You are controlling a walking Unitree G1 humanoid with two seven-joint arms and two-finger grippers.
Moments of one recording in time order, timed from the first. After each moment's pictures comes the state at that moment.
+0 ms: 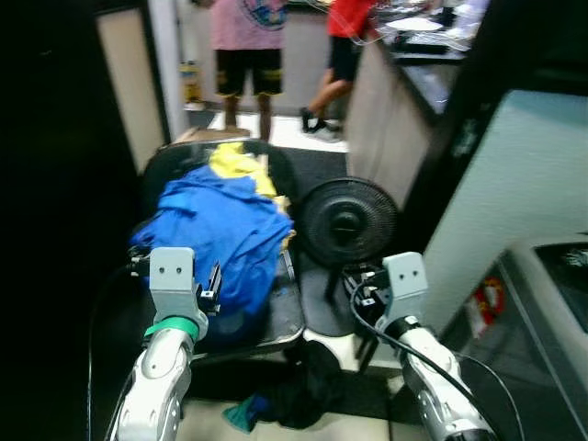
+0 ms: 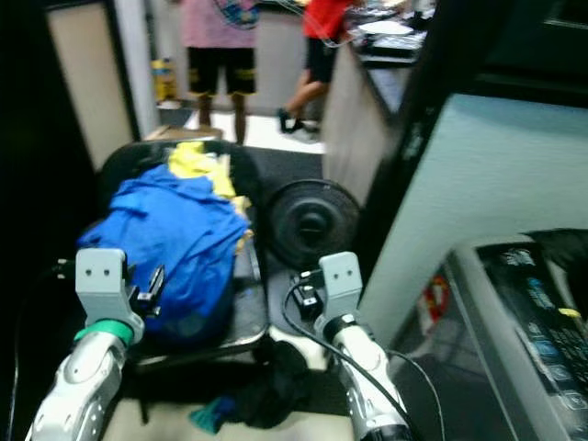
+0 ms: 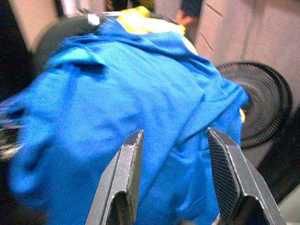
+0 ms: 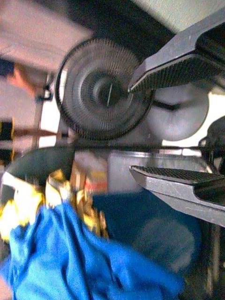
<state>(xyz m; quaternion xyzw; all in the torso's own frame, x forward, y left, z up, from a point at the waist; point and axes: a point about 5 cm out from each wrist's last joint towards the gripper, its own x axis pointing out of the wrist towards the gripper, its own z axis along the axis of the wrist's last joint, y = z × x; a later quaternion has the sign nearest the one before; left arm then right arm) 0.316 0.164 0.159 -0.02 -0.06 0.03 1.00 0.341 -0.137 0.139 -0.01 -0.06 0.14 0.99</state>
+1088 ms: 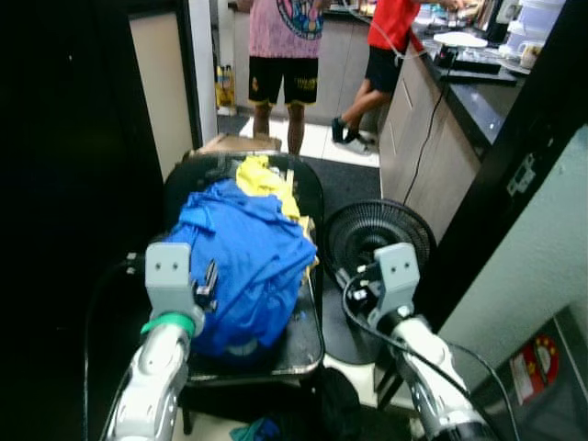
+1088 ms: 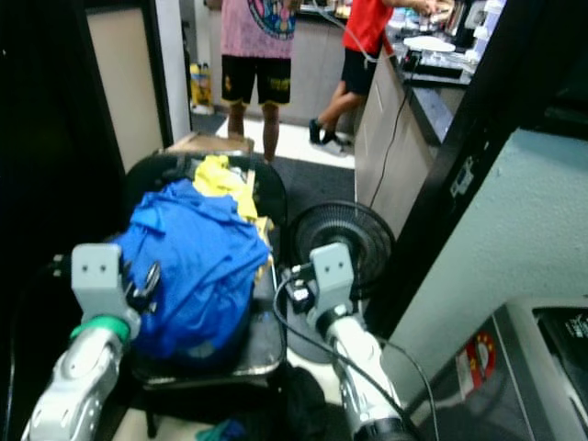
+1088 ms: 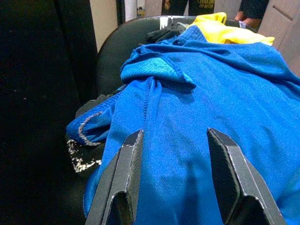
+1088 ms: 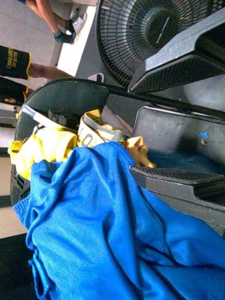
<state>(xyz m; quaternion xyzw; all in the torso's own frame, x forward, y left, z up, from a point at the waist) 0.319 0.164 0.160 -0.02 -0.06 0.03 1.00 0.345 -0.128 0.151 -0.04 -0.08 0.17 0.98</state>
